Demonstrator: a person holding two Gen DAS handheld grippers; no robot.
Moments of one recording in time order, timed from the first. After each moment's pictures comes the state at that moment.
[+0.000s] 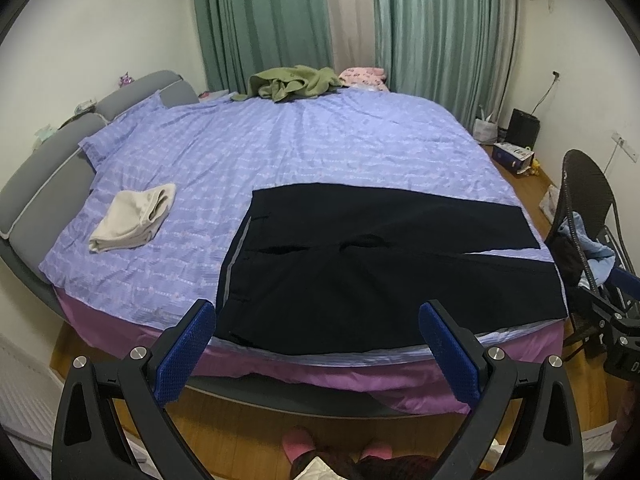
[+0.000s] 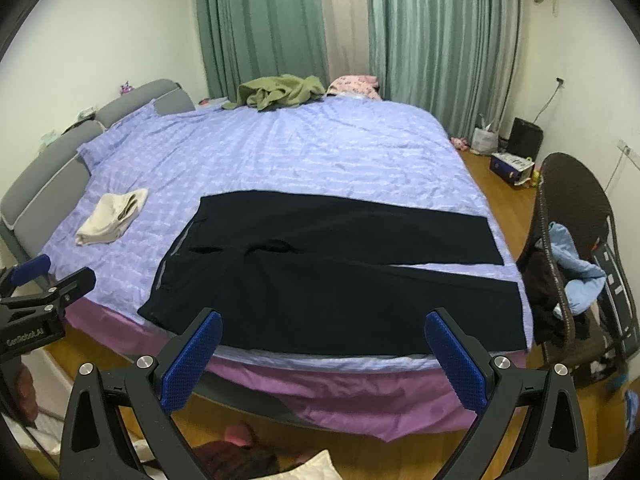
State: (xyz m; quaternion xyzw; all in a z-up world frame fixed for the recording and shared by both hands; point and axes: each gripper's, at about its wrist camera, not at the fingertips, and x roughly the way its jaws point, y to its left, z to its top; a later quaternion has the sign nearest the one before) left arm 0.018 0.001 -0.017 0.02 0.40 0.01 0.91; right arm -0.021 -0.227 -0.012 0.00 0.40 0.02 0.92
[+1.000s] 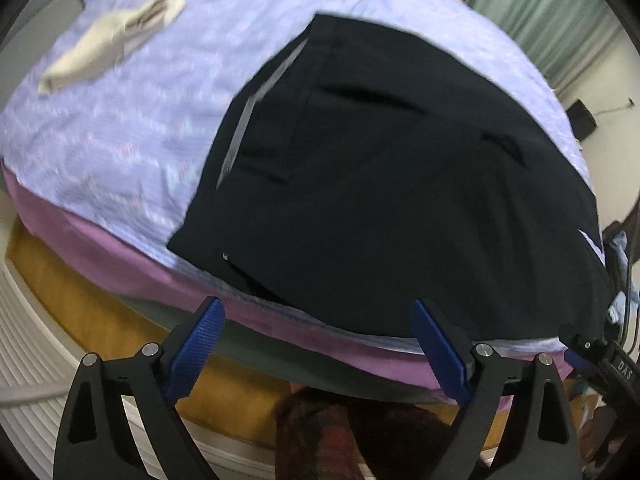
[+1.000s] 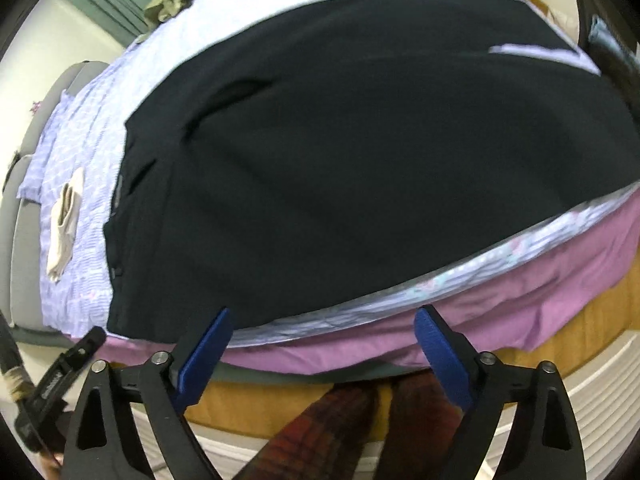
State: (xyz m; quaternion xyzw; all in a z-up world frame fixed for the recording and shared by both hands) left arm 0.141 0.134 -0.283 -0.12 0.59 0.05 0.80; right arm 0.104 -0.180 -0.284 0.21 0.60 -0.03 0.77
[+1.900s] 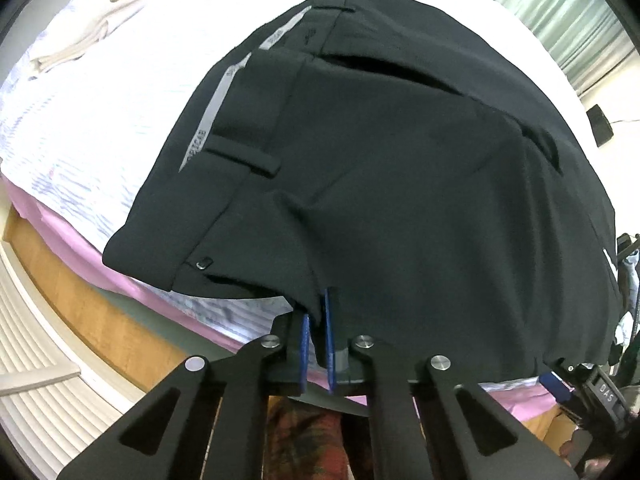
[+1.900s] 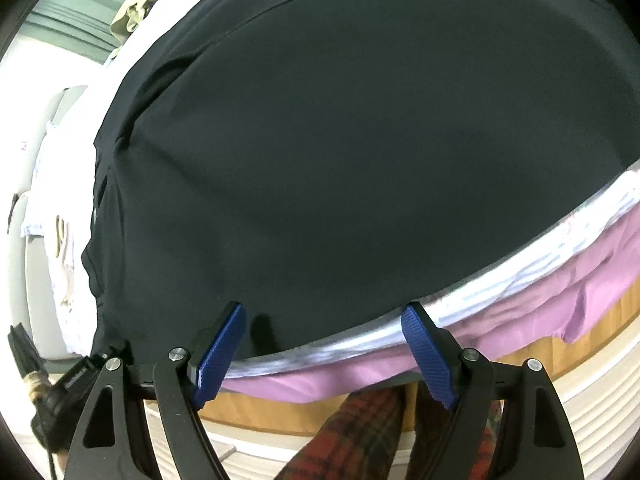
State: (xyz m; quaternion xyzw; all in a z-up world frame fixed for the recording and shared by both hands) left arm 0.174 0.122 -0.321 -0.13 0.61 0.06 0.78; right arm 0.135 -0.203 -0.355 0.29 0.61 -0.02 0.73
